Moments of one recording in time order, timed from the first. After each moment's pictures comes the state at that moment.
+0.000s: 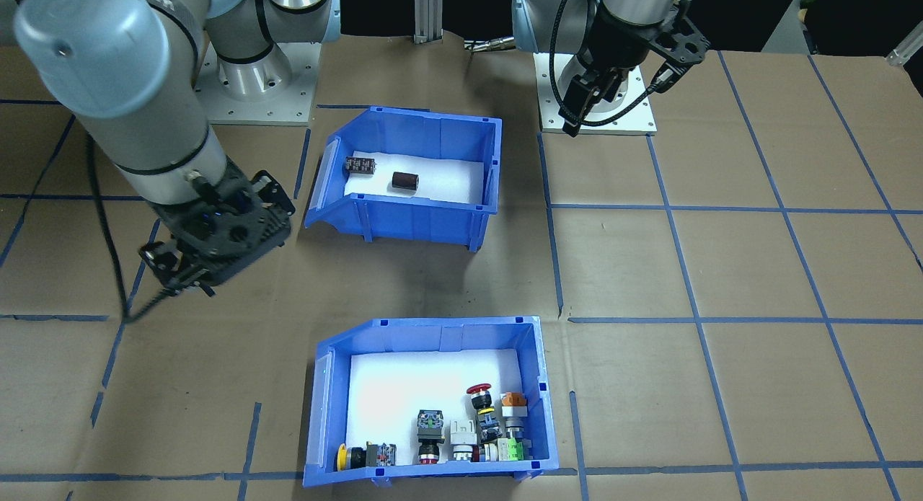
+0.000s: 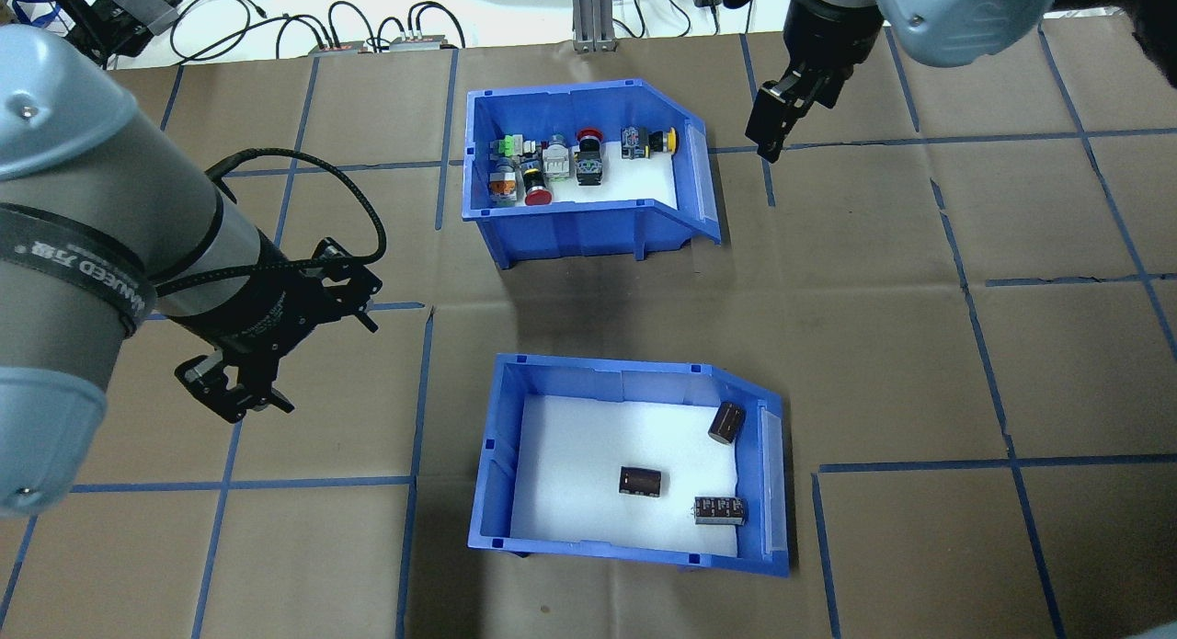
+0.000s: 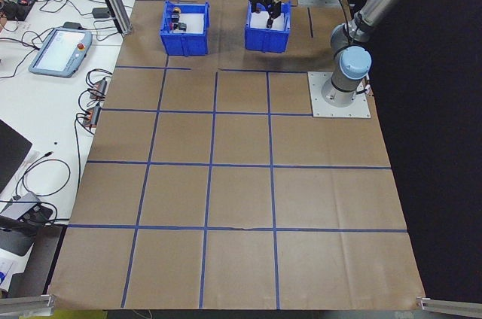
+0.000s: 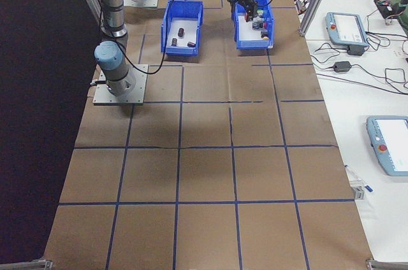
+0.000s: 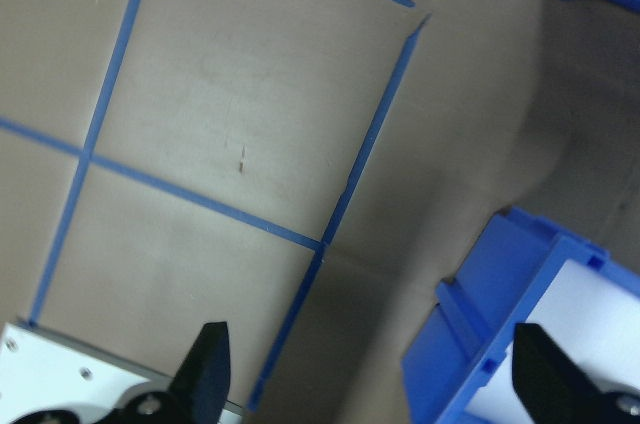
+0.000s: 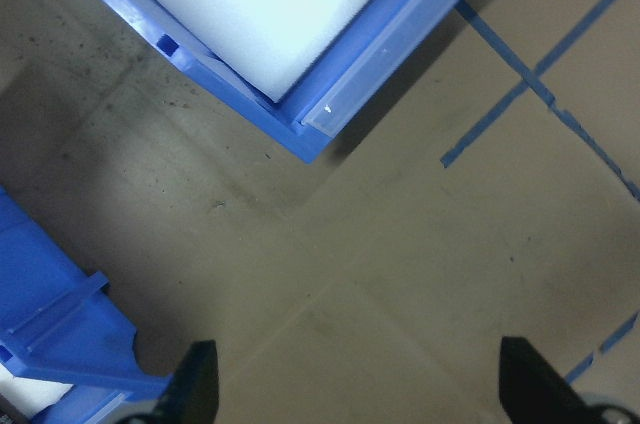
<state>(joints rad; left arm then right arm) -1.63 -1.28 -1.93 -1.53 1.56 -0.98 1.67 -1.27 1.35 -1.66 -1.58 -0.76</state>
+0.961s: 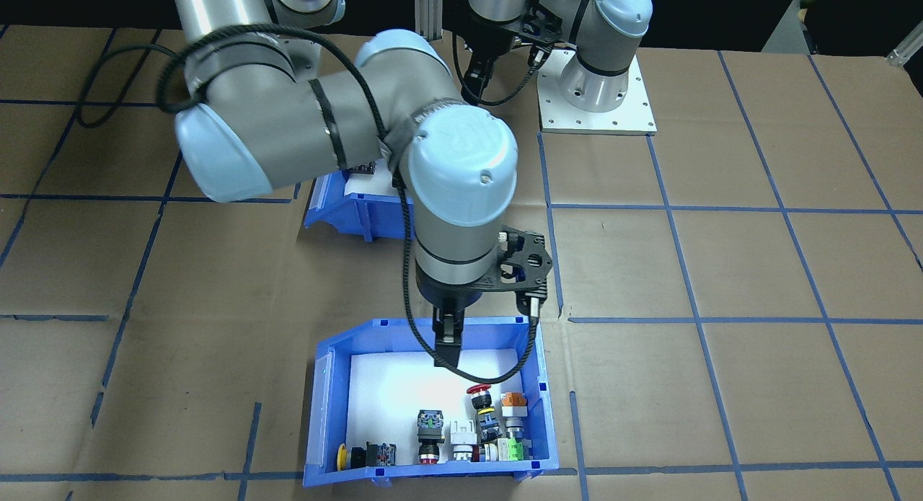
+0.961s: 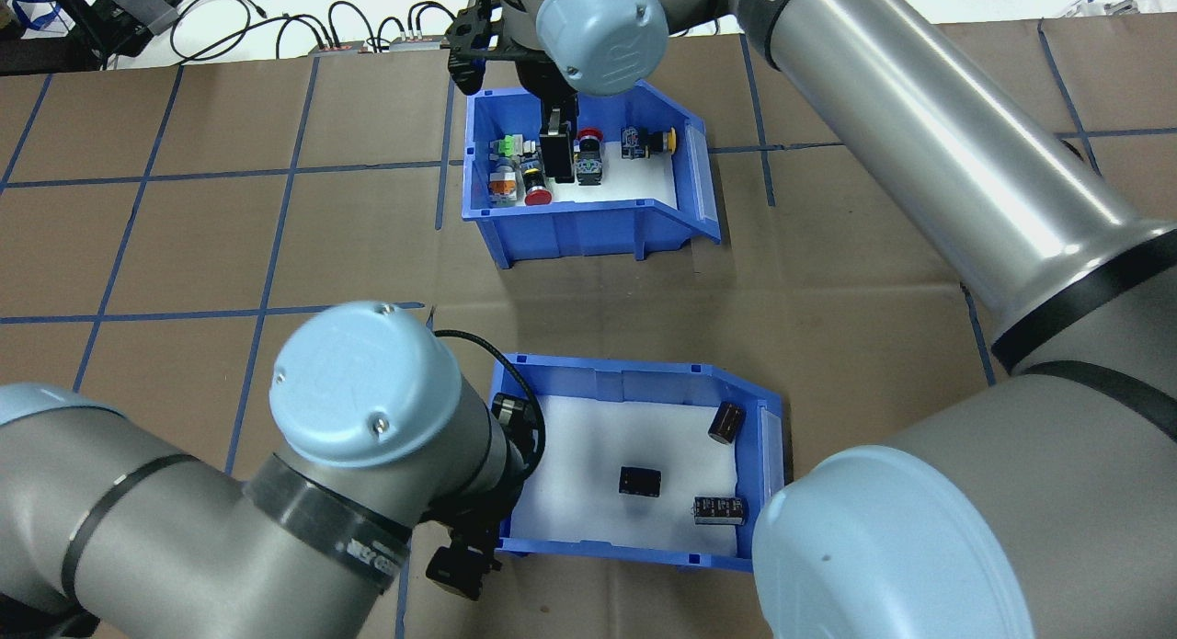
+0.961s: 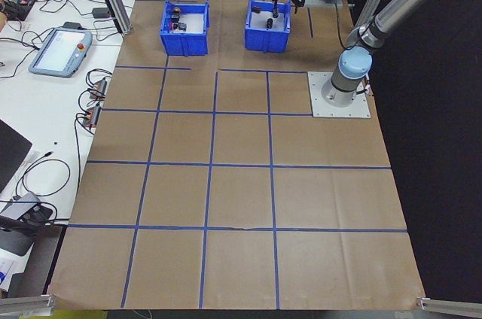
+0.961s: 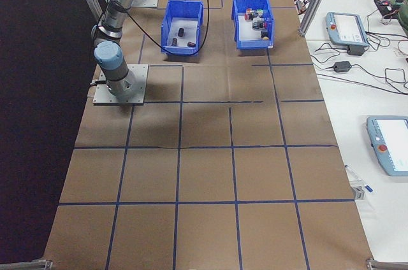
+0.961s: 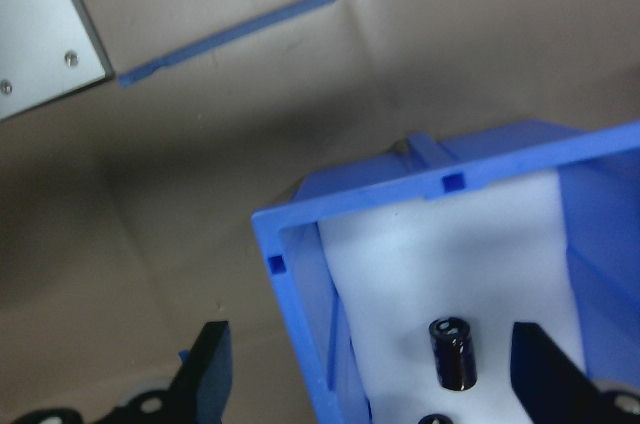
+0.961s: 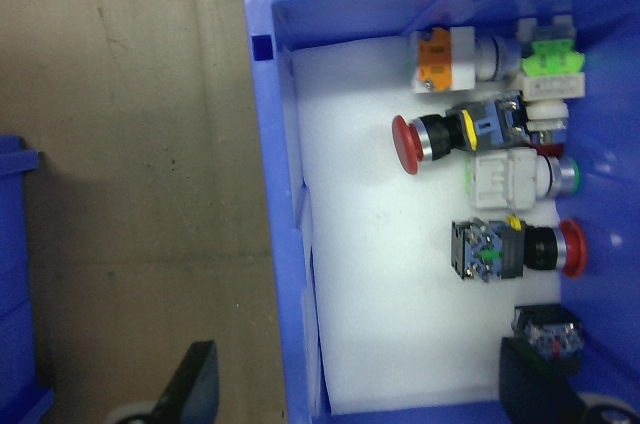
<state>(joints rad) -2.05 -1.28 -2.14 -1.32 1.50 -1.72 1.98 -0.93 1.02 -1.66 -1.59 -1.14</state>
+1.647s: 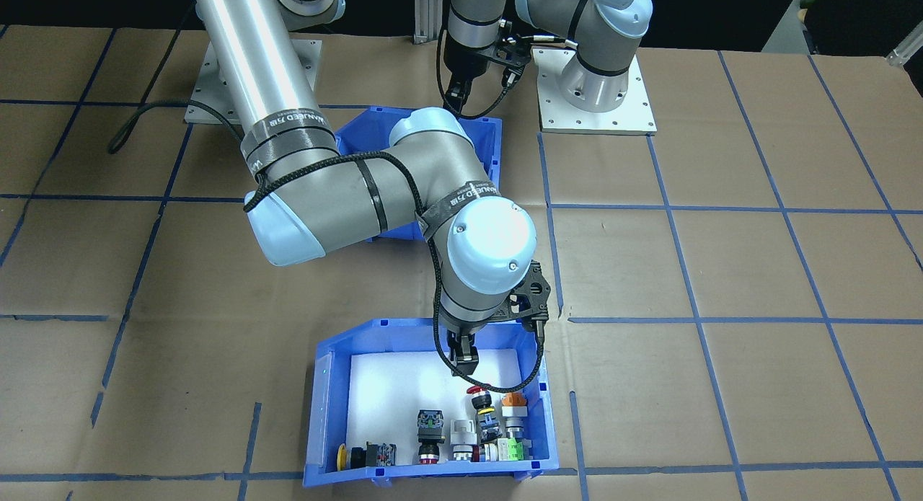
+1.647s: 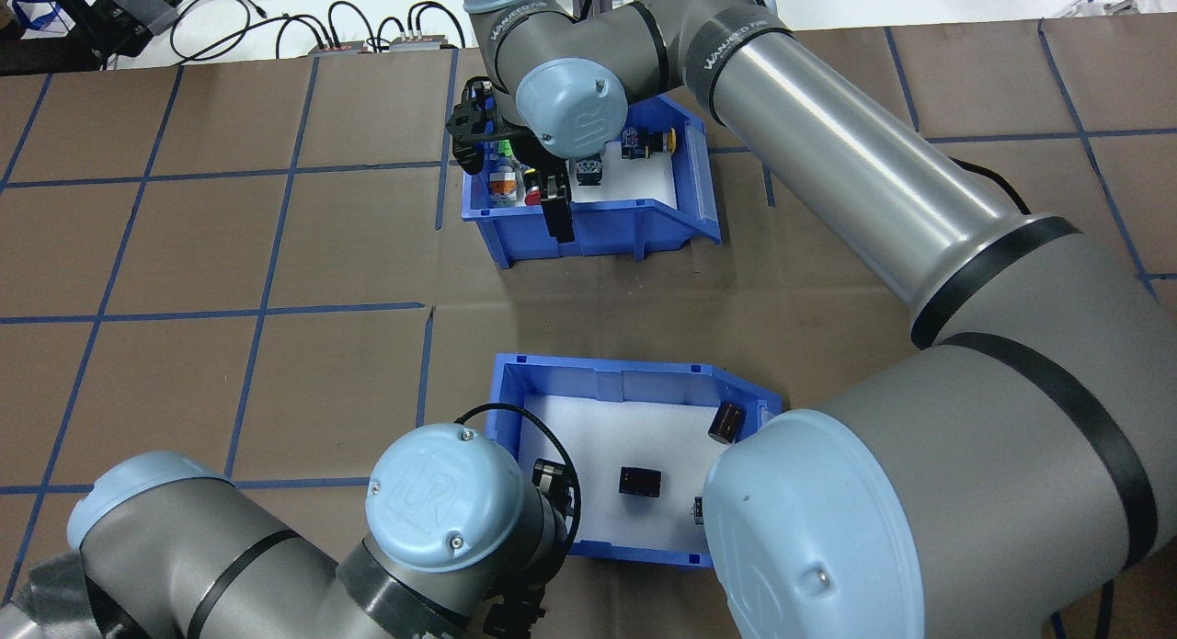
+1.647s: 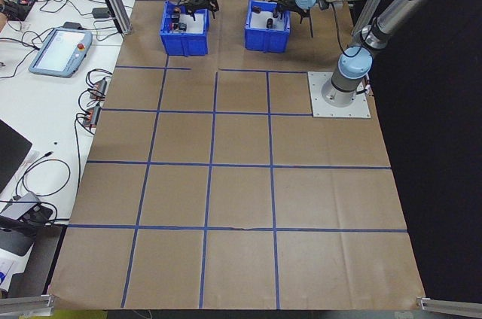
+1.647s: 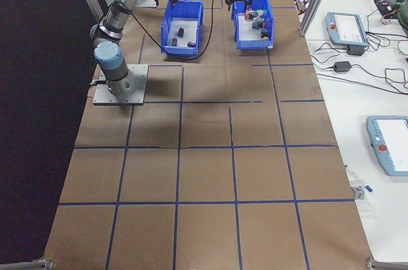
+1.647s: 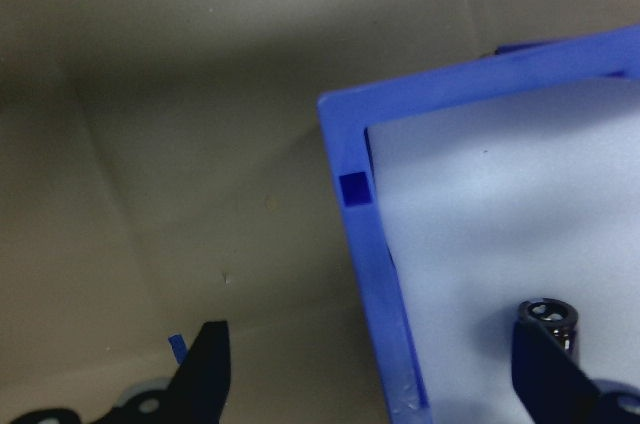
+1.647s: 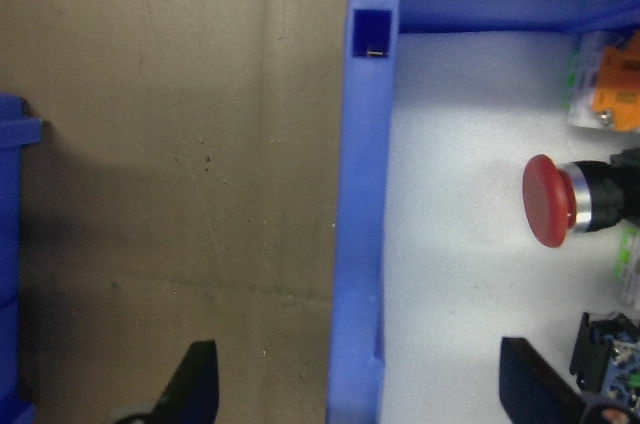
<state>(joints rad) -2.14 -1.34 -2.28 -1.10 1.48 -1.83 2.00 -0.85 1.08 -1.68 -1.59 -1.23</state>
